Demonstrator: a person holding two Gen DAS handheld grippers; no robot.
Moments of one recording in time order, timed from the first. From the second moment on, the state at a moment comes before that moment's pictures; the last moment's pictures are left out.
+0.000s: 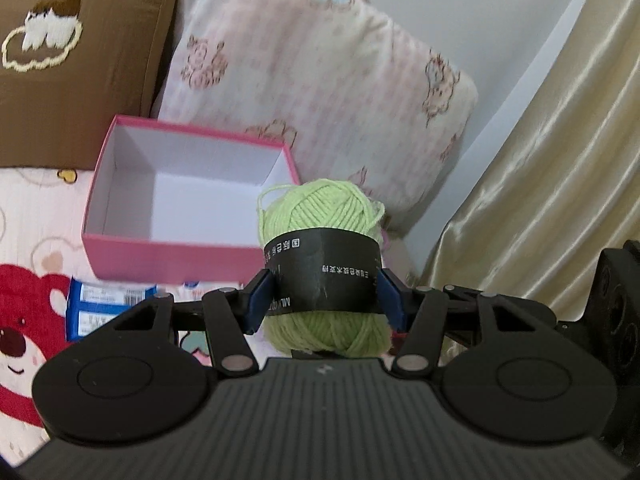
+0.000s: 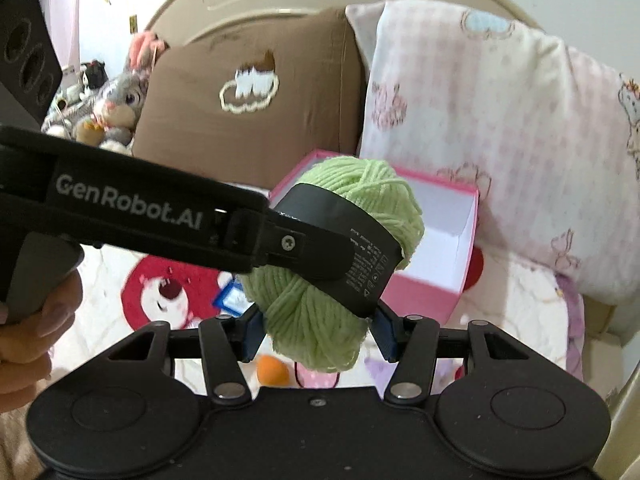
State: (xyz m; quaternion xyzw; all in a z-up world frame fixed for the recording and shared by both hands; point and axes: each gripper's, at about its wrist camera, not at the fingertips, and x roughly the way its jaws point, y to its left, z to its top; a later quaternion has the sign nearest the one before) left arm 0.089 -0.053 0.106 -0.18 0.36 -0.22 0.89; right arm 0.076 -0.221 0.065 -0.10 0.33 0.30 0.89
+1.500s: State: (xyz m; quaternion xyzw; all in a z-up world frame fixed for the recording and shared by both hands) left arm 0.354 -0.059 -0.030 -0.23 0.46 -0.19 0.84; right arm 0.305 -0.180 -0.055 -0.09 0.41 0.25 0.87
